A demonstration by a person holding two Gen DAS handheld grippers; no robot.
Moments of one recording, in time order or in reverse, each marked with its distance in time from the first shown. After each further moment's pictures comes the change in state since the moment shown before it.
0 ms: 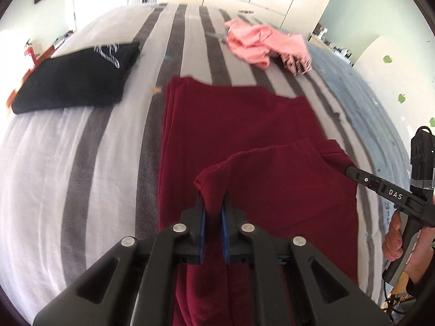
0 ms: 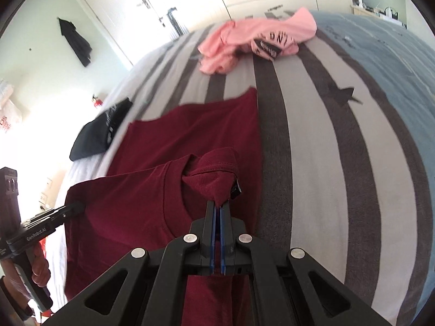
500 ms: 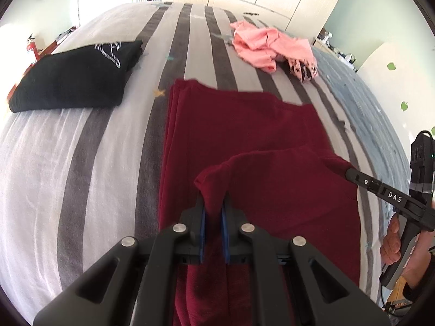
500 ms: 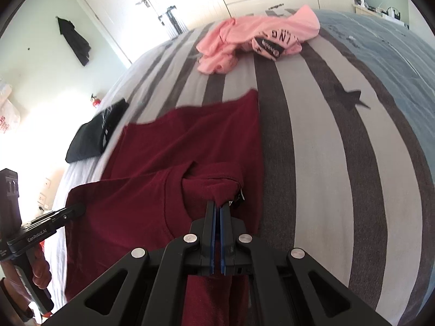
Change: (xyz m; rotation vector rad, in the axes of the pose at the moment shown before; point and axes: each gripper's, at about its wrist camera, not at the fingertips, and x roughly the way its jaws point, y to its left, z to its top) left arm -0.008 0.004 0.025 -0.050 -0.066 -0.028; right arm 0.002 0.000 0.016 -0.006 -0.031 0.013
